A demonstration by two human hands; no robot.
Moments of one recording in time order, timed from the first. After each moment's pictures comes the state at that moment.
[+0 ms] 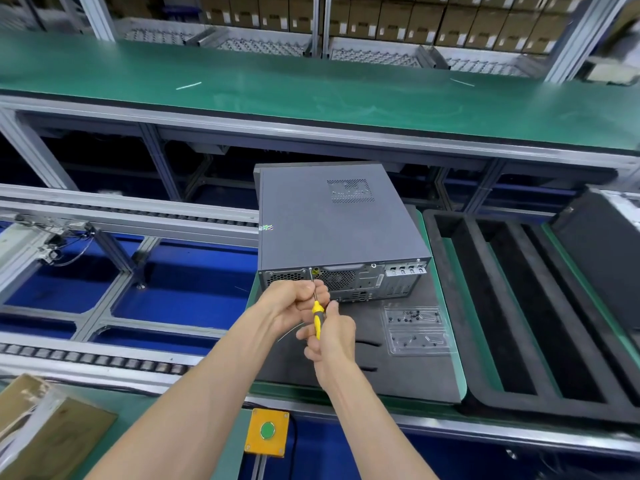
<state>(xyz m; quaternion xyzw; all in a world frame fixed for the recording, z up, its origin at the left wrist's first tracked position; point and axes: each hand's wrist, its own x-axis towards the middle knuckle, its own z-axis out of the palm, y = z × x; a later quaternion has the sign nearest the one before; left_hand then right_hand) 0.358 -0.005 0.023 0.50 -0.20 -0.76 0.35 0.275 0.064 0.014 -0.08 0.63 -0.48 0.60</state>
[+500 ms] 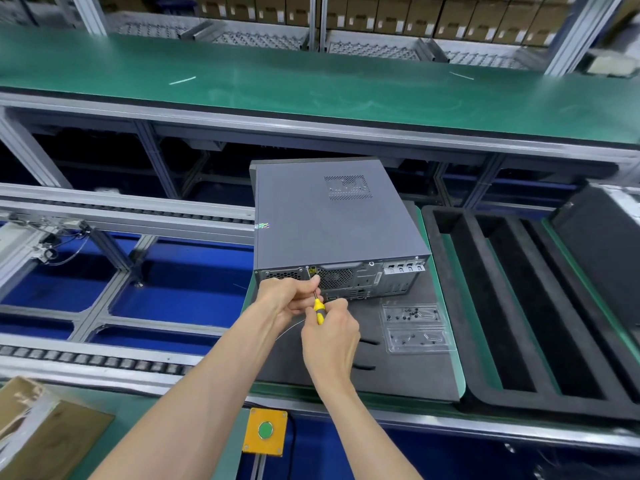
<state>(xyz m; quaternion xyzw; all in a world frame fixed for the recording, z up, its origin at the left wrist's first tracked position) 0.352 -0.013 0.019 0.58 -0.23 -0.69 0.37 0.276 0.074 0.005 -0.46 0.78 -0.36 0.22</state>
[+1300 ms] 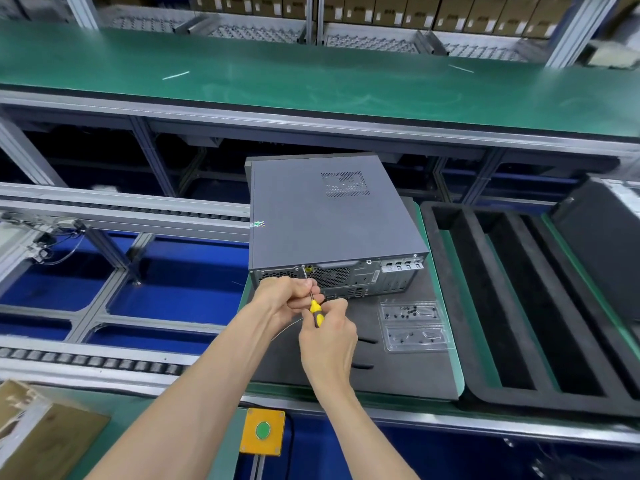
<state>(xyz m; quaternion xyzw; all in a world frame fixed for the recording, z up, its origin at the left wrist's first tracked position) 0.351 -0.014 0.018 0.55 -0.22 -0.72 0.36 0.272 0.075 -0.001 -0.46 0.77 -0.38 0.24</state>
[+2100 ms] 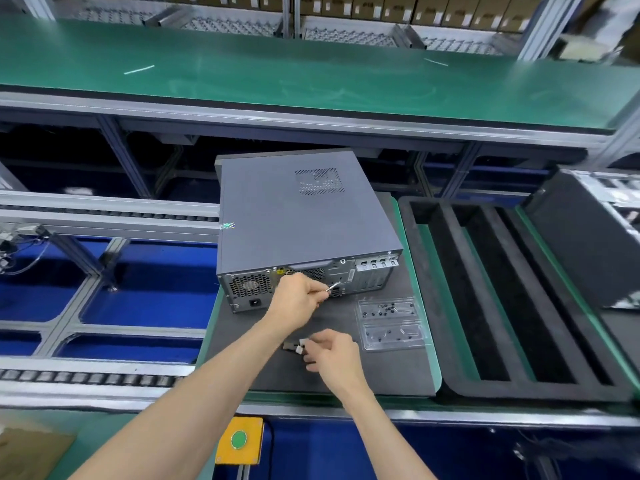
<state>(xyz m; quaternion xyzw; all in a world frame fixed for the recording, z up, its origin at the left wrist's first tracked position) 0.294 -0.023 -0.020 0.54 -0.72 -0.38 0.23 0.200 0.086 -0.042 -0.37 0.69 -0.34 0.52</state>
